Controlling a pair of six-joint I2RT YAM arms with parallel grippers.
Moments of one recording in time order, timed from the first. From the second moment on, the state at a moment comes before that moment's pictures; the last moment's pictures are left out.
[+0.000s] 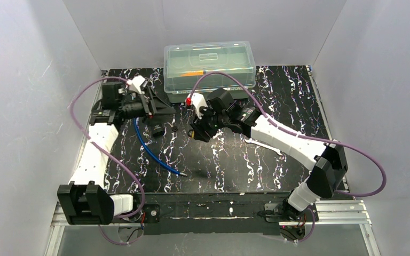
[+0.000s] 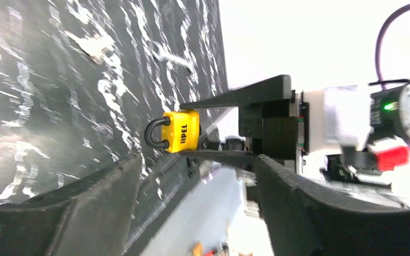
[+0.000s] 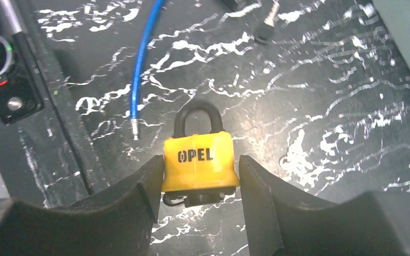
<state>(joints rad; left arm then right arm) -0.05 1.26 1.15 -0.60 1.00 -0.60 0.91 1.56 1.43 -0.54 -0.29 -0.15</state>
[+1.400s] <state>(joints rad) 0.16 1.14 1.06 -0.72 1.05 -0.27 0.80 1.66 1.25 -0.79 -0.39 -1.02</state>
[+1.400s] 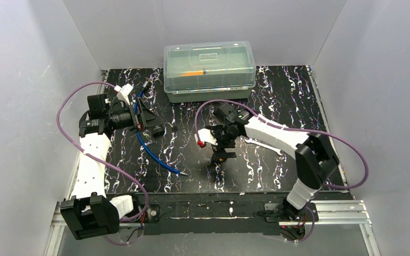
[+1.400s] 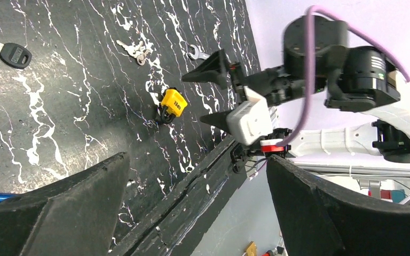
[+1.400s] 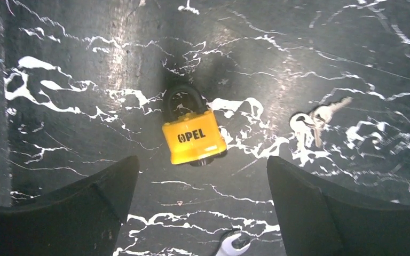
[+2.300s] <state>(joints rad) 0.16 1.13 1.02 -0.66 1.04 -0.34 0.80 1.84 1.21 -0.72 -0.41 -1.08</state>
